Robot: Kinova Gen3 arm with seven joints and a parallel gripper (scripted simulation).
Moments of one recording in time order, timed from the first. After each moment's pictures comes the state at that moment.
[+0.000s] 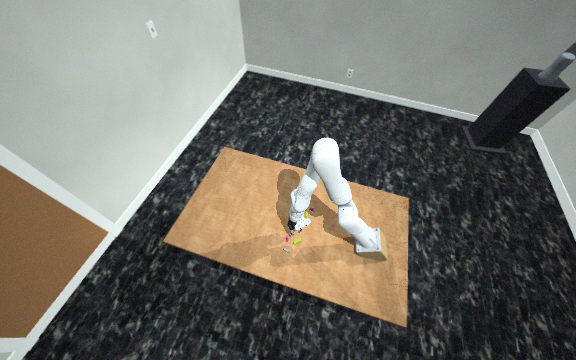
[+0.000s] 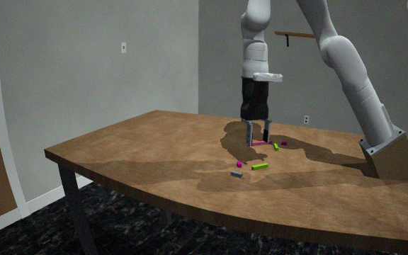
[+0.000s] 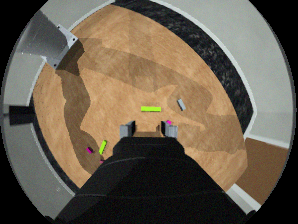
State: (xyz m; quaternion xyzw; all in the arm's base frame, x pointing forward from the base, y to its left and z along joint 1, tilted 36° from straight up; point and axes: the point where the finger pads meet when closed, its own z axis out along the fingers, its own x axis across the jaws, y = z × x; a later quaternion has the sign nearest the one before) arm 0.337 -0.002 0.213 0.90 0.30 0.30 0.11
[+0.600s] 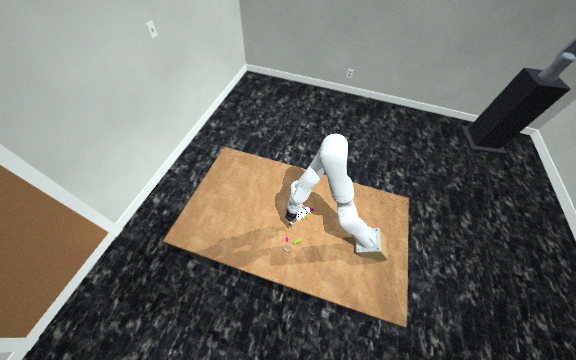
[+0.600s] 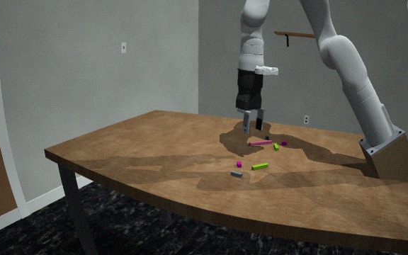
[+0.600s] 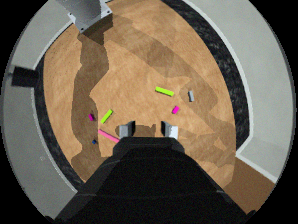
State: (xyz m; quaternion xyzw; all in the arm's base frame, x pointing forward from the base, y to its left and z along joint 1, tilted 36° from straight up) arm 0.343 -0.052 0.240 0.85 0.41 0.29 0.18
